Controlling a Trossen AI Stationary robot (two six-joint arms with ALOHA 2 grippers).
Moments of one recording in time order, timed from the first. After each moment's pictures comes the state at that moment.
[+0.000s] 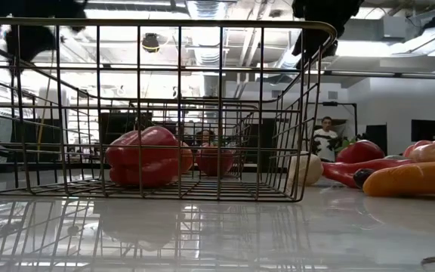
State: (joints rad) left arm -0.17 1.20 1.09 -1.55 0.09 -0.52; right arm -0.25 1.22 1.20 -0.80 0.05 0.15
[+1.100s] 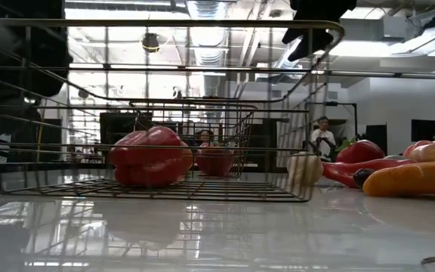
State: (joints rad) left arm -0.35 1.56 0.71 -1.29 0.12 -0.18; right arm -0.20 1.22 1.20 -0.72 0.05 0.24
